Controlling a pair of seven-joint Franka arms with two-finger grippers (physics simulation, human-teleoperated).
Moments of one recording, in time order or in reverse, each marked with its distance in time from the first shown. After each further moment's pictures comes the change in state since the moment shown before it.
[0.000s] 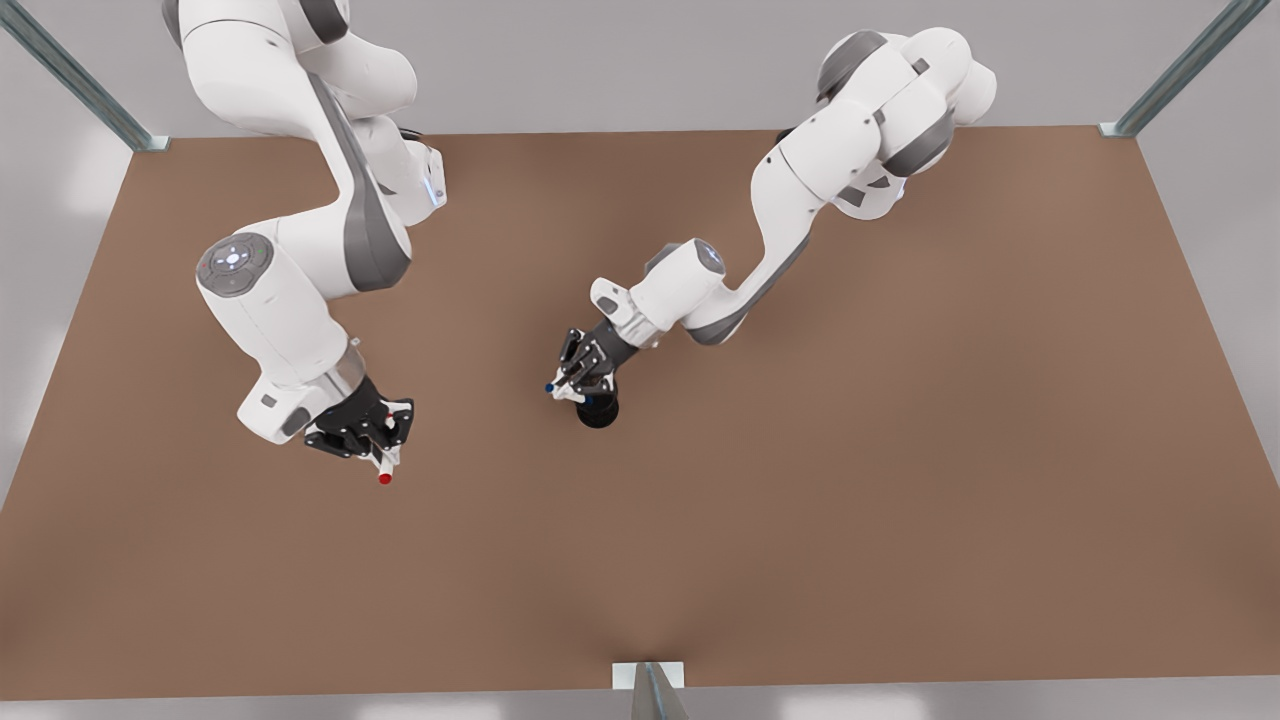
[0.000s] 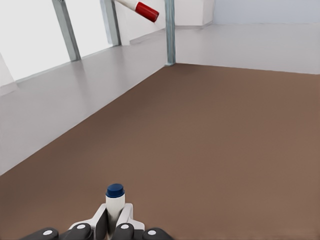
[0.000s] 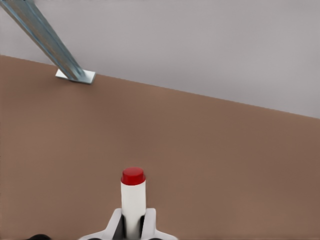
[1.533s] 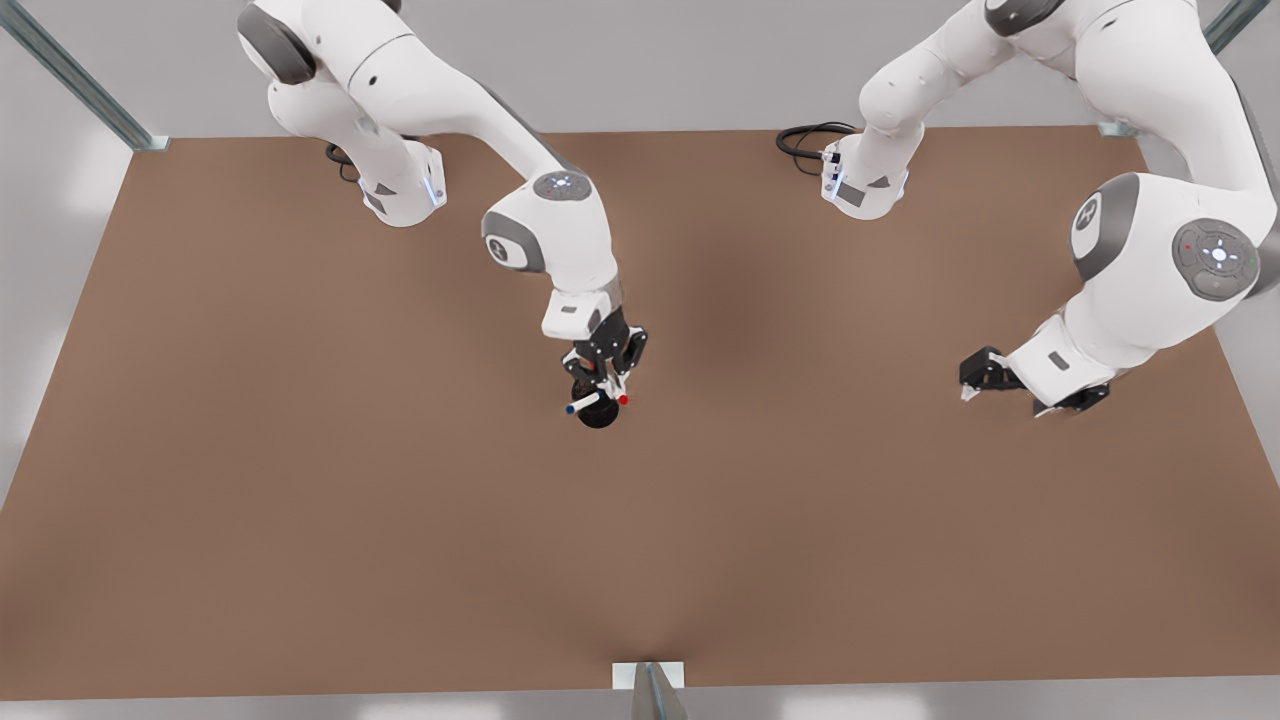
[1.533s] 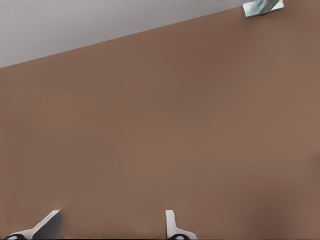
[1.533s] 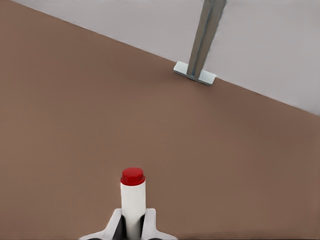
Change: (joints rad) left arm 1.001 -0.427 -0.294 0.369 0.392 -1.796 -0.603; right arm 0.352 0.058 0.129 -0.228 -0.458 0.375 0.566
